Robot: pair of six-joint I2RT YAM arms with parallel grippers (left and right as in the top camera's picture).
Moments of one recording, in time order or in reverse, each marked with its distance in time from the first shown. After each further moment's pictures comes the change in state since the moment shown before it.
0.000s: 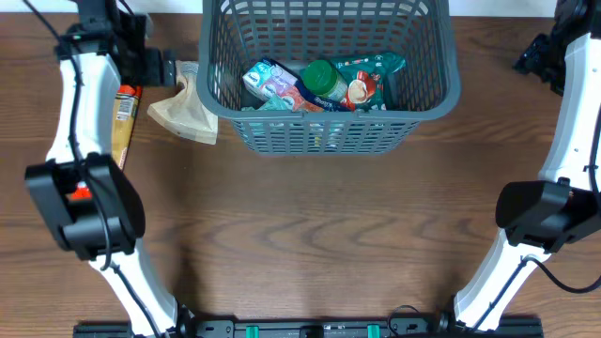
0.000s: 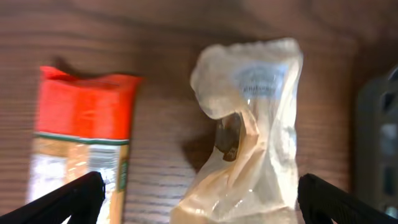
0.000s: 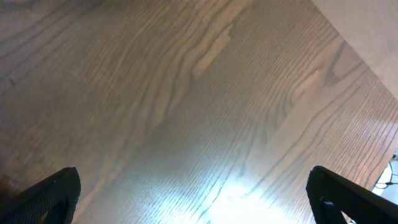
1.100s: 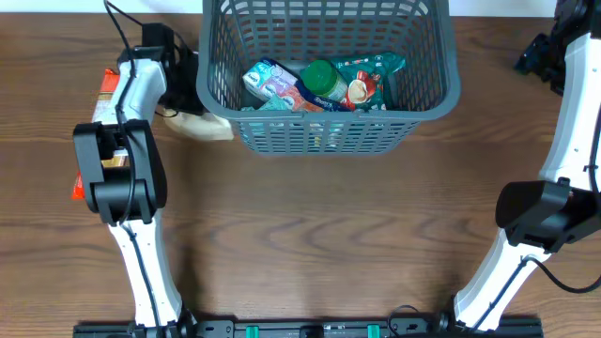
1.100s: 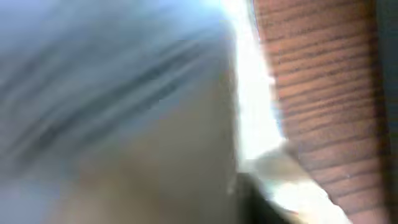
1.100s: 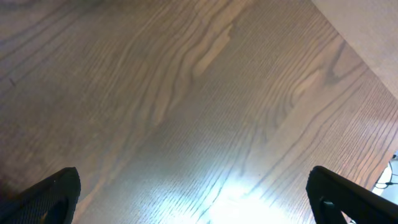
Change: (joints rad) left arm -0.106 0.237 0.002 0.000 0.103 0.172; right arm 0.000 0.000 0.000 0.000 0.000 0.000
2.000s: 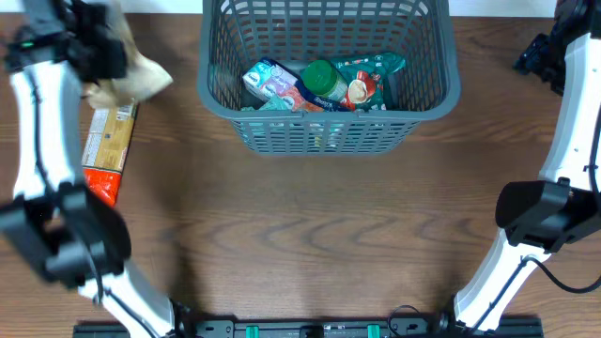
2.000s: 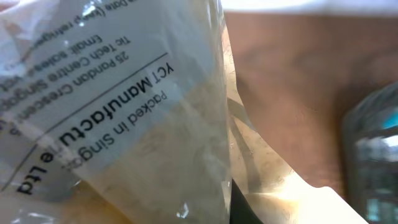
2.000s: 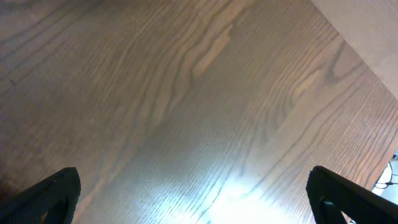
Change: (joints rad) left arm 0.227 -0.417 -0.010 0.037 -0.014 -0.111; right arm 0.000 0.000 0.000 0.000 0.000 0.000
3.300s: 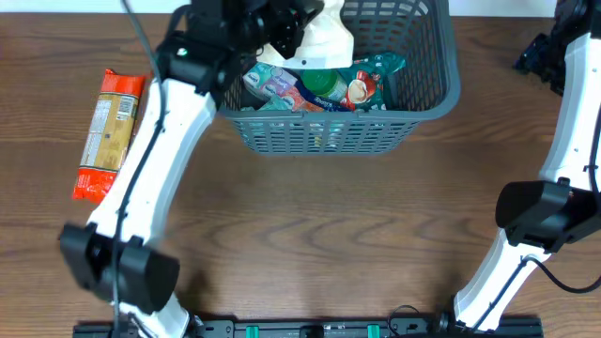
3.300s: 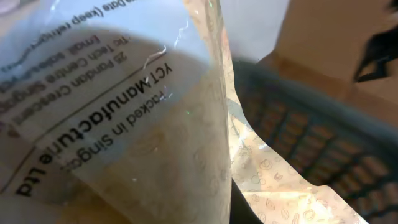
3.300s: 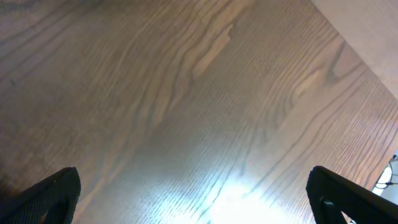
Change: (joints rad) left arm -0.613 -0.100 0.000 0.410 0.268 -0.066; right arm 0.000 0.000 0.000 0.000 0.000 0.000
